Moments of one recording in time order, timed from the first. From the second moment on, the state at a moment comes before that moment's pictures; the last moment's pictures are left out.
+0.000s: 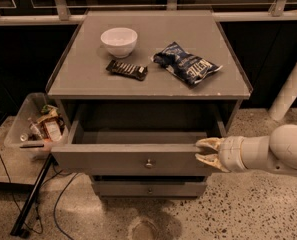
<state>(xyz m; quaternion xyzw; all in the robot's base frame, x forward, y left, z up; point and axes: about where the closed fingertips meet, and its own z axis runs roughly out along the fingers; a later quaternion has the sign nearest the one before) 0.498 -0.183 0.660 -0.61 0.68 0.08 0.39</state>
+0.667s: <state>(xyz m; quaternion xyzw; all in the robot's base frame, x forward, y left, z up) 0.502 -0.181 0.660 -0.62 0.68 0.08 0.38</state>
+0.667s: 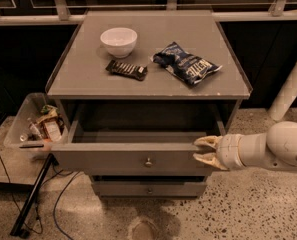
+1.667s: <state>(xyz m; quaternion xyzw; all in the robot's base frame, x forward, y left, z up) 0.504 -0.172 0.624 -0.62 0.69 0.09 0.35</state>
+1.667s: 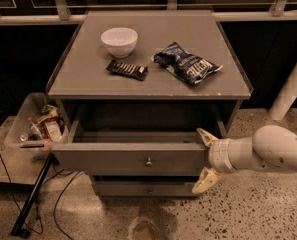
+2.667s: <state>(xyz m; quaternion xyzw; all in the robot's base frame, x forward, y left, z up) 0.505 -0.172 0.633 -0.62 0.69 0.09 0.35</state>
